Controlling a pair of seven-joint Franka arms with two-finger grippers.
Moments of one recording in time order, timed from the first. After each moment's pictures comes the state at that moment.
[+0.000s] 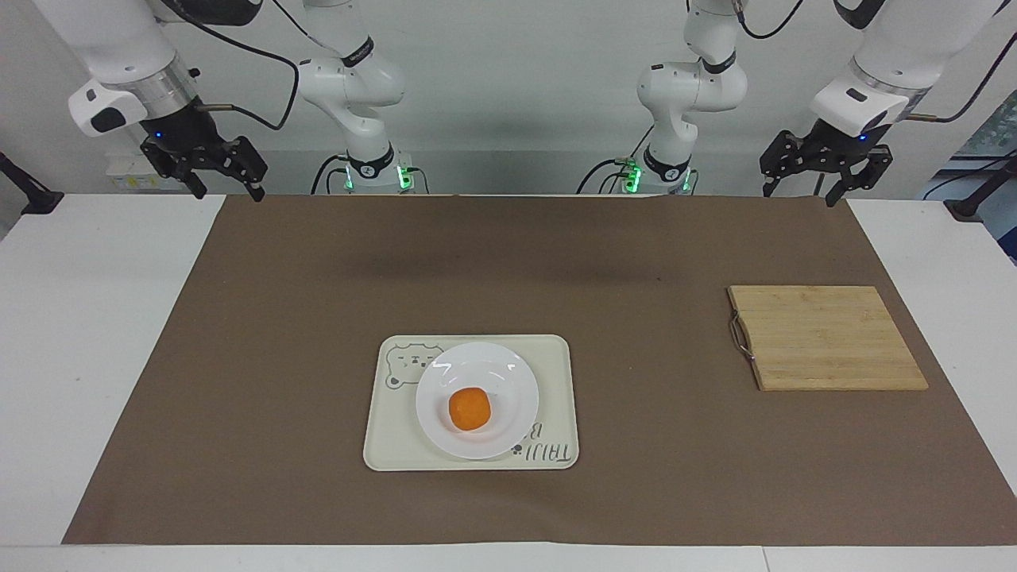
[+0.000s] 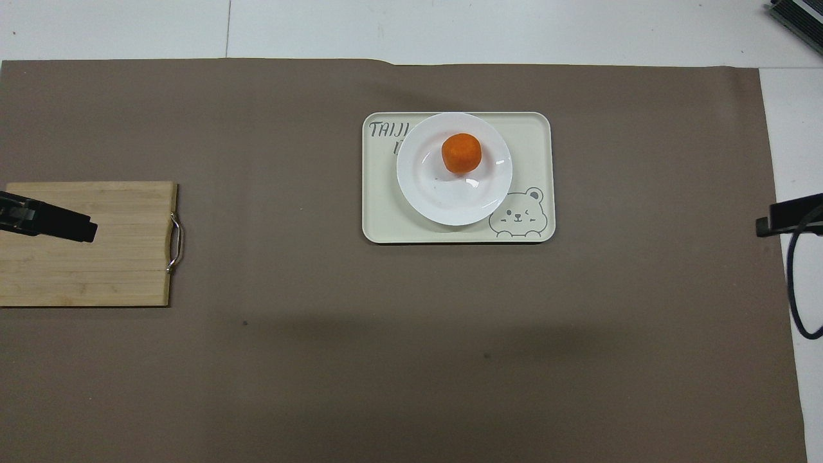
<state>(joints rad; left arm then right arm) -0.11 -0.02 0.03 -1.50 -0.02 1.46 0.17 -0.05 -0.07 -0.08 -1.58 0.04 1.49 0.01</state>
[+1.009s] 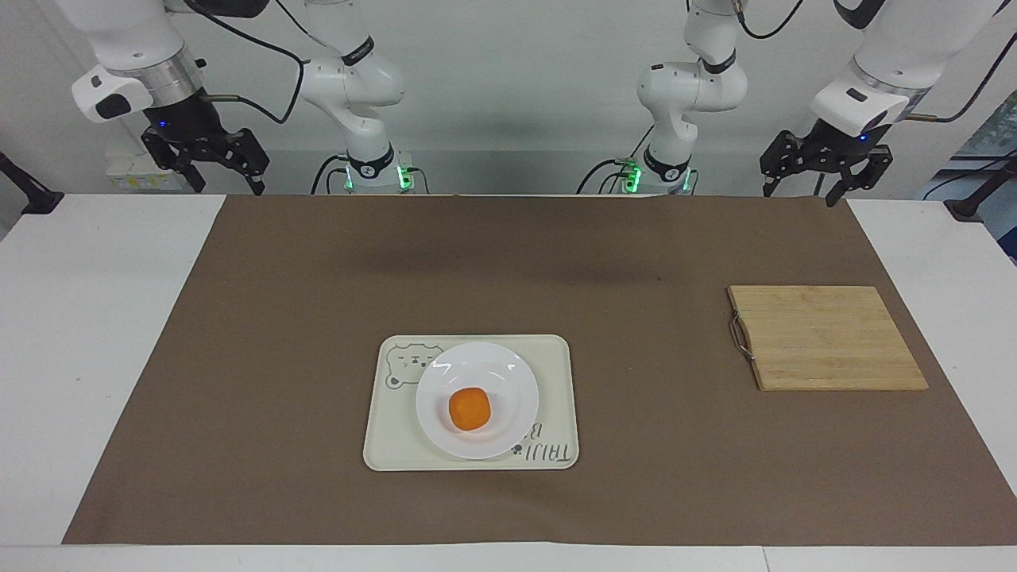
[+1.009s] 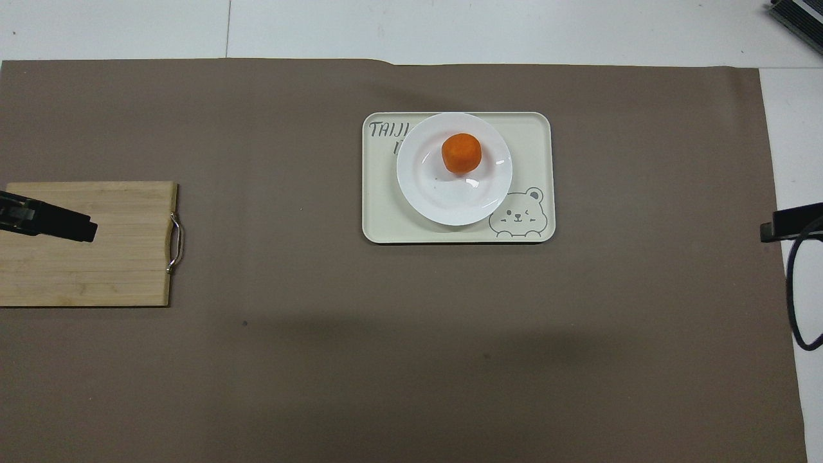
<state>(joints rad) -0.11 -0.02 0.03 -1.50 -0.02 1.46 0.17 -0.04 -0.09 -0.07 -1.61 0.01 1.53 0.01</state>
